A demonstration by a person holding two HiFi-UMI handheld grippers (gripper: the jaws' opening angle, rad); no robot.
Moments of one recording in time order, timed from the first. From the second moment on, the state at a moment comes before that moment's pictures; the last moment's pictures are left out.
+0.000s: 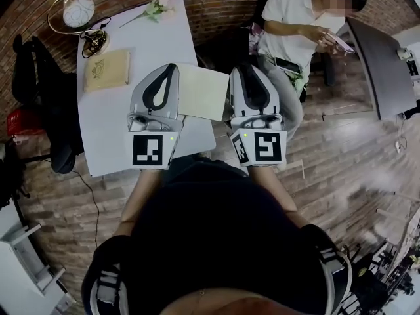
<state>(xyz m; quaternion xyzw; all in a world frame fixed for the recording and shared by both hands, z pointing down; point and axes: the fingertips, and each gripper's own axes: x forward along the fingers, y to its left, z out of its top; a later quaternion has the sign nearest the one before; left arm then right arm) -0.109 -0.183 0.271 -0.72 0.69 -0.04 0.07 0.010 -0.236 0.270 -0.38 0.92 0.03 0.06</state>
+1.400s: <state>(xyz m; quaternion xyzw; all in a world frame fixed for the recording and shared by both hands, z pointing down) -0.094 -0.208 0.379 -0.85 0.52 -0.11 0.02 0.035 -0.207 0.391 -0.53 0.85 -0.06 -0.03</state>
